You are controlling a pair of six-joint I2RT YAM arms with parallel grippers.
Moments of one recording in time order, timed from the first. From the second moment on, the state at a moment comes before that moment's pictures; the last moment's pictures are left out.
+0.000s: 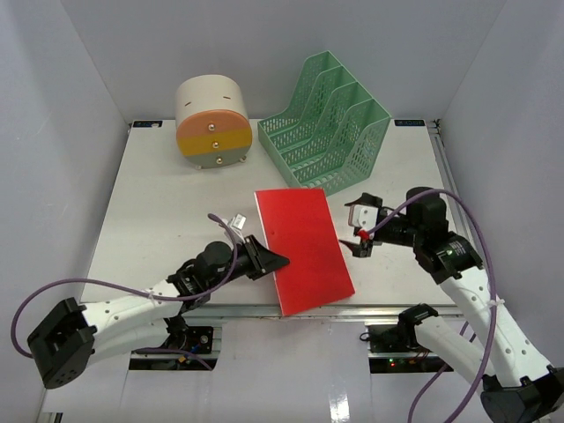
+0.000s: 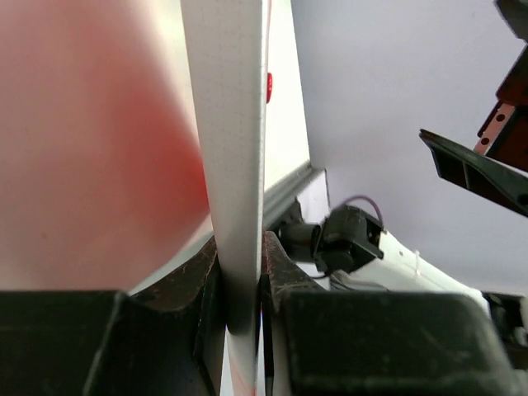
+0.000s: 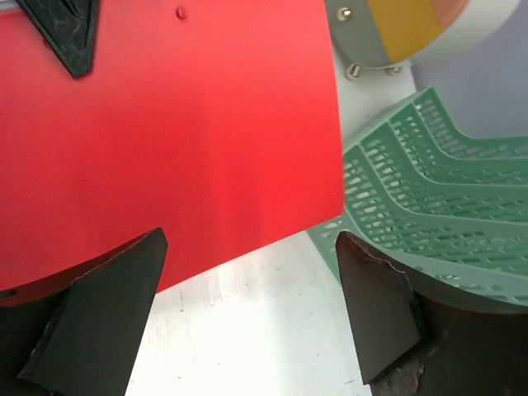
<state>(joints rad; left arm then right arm) -0.91 0.92 0.33 0.35 0.06 -1.15 0.41 0.78 0.85 -0.52 -0.73 -0.89</state>
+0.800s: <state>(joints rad) -0.84 1.10 1.16 -0.10 -0.13 -0.25 0.06 0.73 0.70 -0.51 -1.04 -0.84</state>
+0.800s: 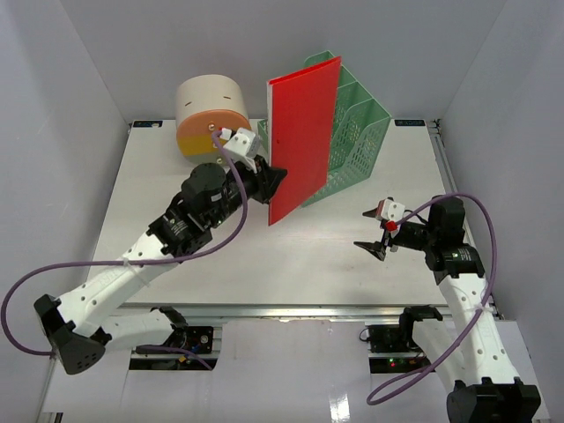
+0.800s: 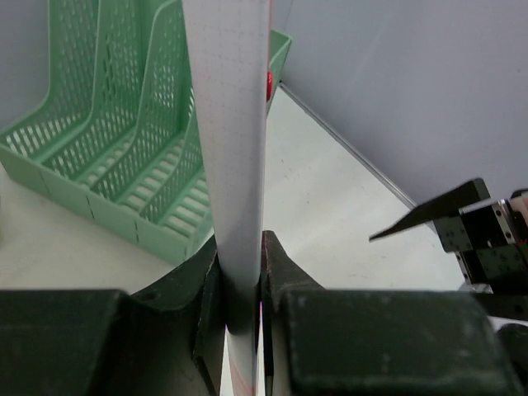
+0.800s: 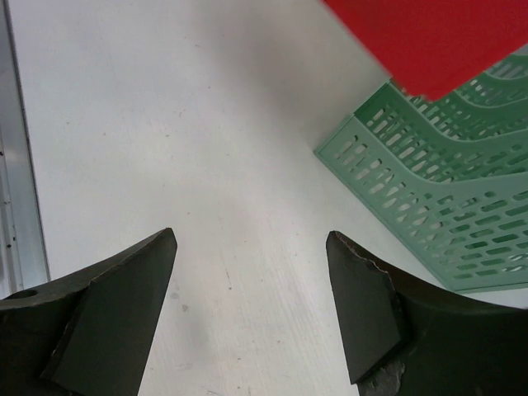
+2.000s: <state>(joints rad) -0.51 1.55 1.40 0.31 0.52 -0.15 -0.03 0.73 0.64 -0.50 -1.11 -0.84</state>
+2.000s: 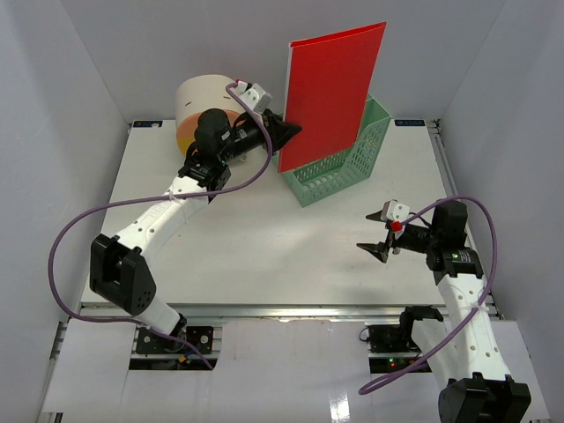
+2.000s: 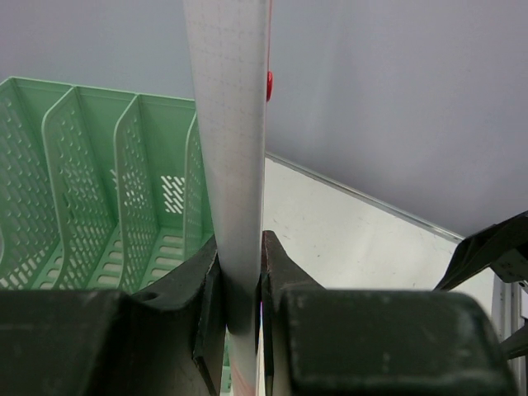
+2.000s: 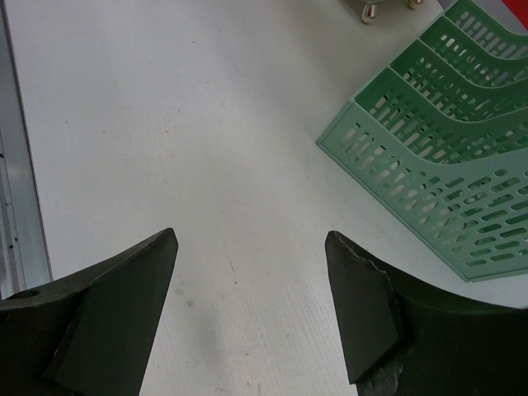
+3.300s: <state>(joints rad) -0.45 1.65 1.56 0.25 0.57 -0.07 -0.04 0.72 0.64 -0.50 -1.12 -0.85</state>
